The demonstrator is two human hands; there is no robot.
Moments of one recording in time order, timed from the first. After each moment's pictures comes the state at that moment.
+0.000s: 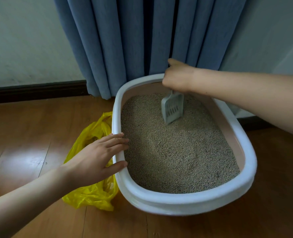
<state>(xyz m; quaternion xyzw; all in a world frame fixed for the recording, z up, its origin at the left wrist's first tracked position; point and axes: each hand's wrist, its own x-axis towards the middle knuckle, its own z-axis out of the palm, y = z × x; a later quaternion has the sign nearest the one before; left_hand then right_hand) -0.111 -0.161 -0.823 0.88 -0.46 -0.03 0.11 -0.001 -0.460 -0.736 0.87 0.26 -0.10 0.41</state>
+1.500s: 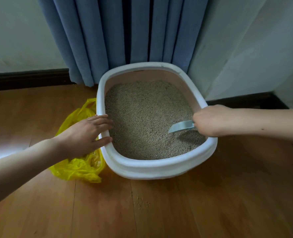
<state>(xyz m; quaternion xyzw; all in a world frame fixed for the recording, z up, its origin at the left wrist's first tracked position) -0.113 -0.165 -0.818 0.87 -0.49 -0.03 0.06 -0.211 -0.491 -0.739 0.93 0.02 -0.29 0.20</state>
